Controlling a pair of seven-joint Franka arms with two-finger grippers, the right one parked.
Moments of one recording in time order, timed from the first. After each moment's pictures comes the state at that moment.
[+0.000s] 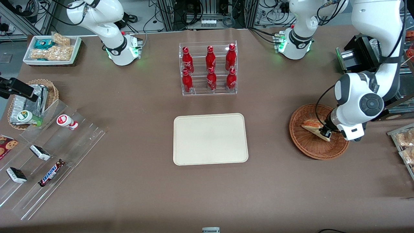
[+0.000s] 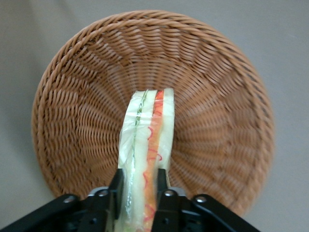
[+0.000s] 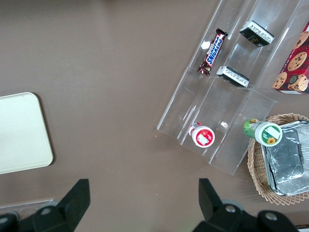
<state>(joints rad) -0.05 0.25 0.03 -2.05 0.06 2.16 -1.13</state>
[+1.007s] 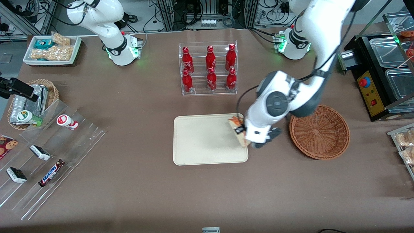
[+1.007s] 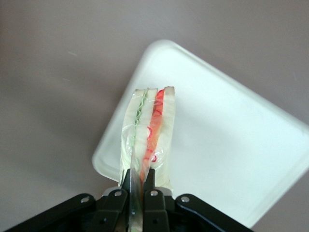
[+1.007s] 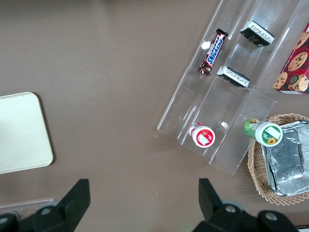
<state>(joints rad) -0.30 0.53 -0.33 -1.57 -0.04 2.05 -1.06</state>
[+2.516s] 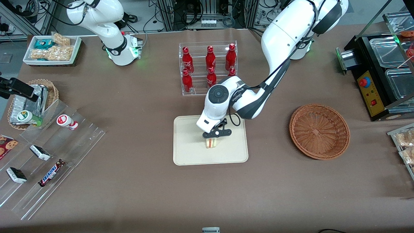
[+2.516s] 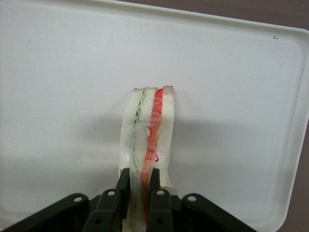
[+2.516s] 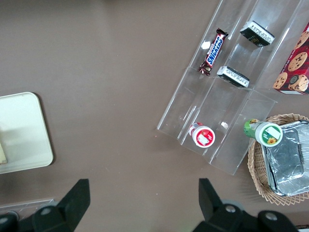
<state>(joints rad) -0.50 0.74 -0.33 -1.52 0.21 2.30 -1.02</state>
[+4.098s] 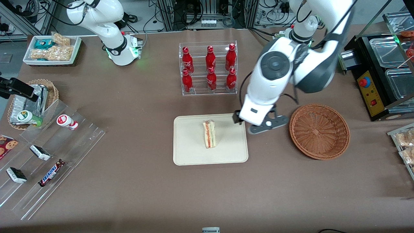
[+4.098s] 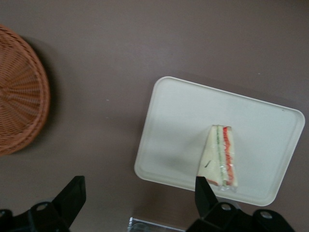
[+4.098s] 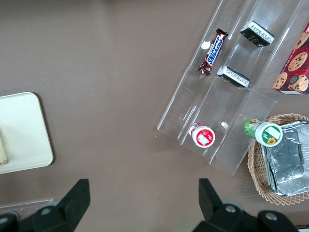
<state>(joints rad) -0.26 0.34 -0.31 -1.46 0.09 1.77 -0.86</state>
